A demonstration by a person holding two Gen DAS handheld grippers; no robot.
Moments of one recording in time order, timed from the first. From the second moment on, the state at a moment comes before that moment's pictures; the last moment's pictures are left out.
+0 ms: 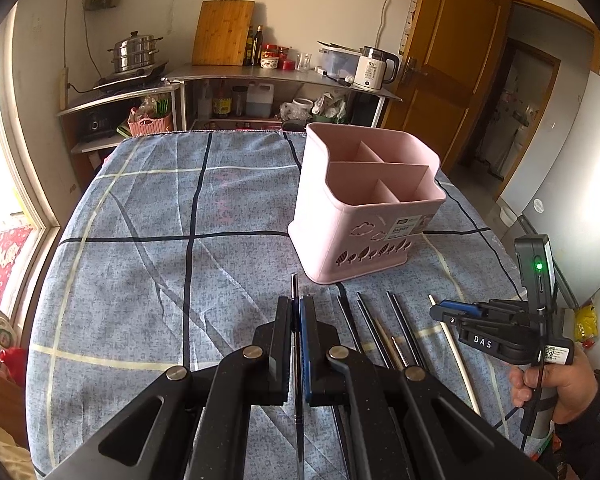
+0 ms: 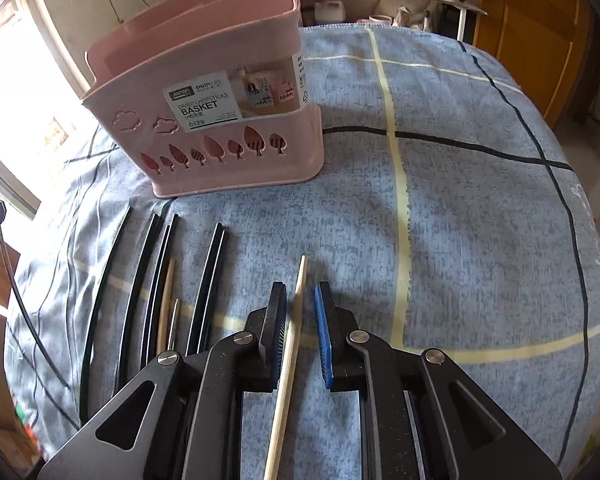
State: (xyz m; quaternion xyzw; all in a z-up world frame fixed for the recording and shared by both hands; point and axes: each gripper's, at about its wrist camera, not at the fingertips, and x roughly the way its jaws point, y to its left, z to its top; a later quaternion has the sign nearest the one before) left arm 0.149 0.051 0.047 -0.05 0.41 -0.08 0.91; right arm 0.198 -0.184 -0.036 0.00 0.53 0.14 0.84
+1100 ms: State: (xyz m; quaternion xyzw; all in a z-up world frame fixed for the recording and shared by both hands) left arm 0.124 0.045 0.086 -0.04 0.37 -0.09 0.92; right arm 0.176 -0.196 0.040 0.01 0.45 0.18 0.87
